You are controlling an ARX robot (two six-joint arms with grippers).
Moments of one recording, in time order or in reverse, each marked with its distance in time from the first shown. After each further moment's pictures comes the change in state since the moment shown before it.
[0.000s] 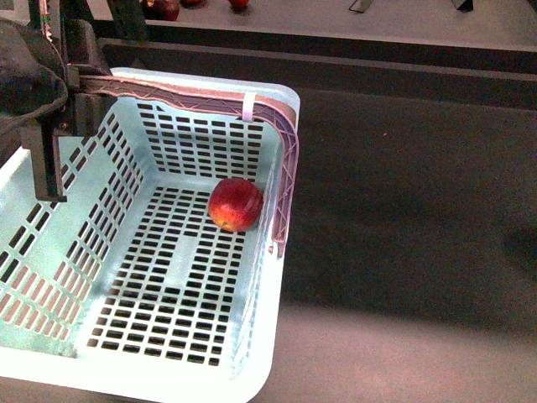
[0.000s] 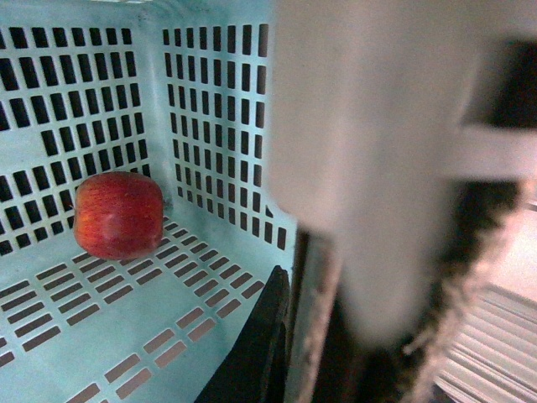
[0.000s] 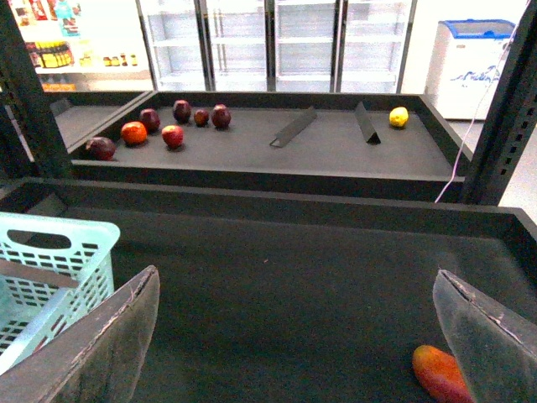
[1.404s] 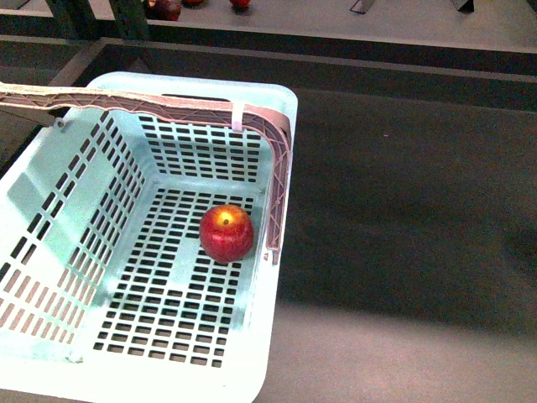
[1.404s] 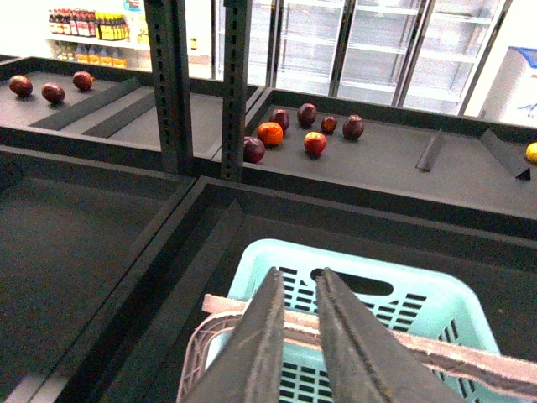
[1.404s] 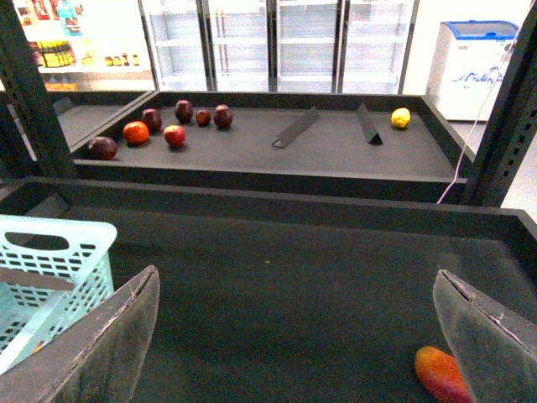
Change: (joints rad) left arm -0.007 -0.760 -0.588 0.420 -0.211 1.571; right arm 0.000 0.000 0.000 0.000 0.001 0.000
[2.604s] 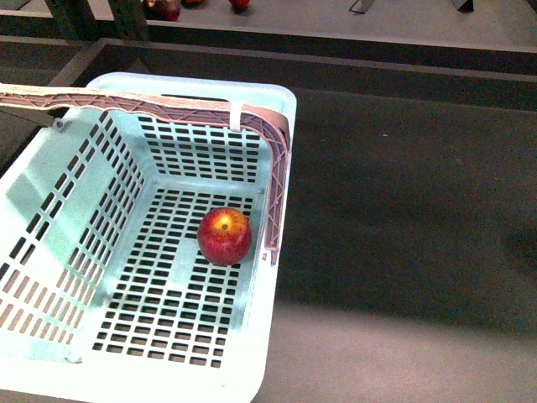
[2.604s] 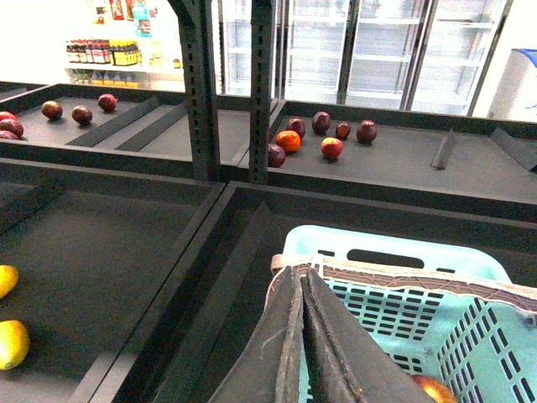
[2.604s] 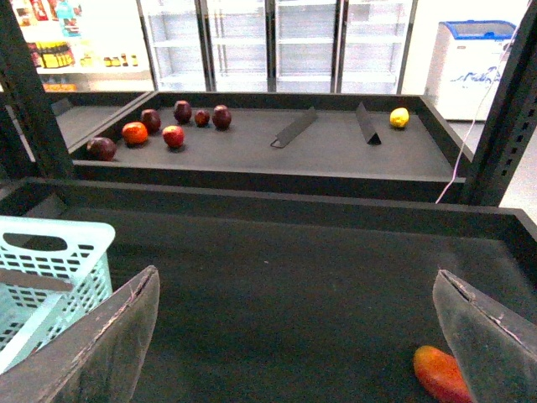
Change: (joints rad) left arm 0.275 -0.750 -0.143 -0.574 0.266 0.073; right arm 0.000 0.000 0.000 0.000 0.000 0.000
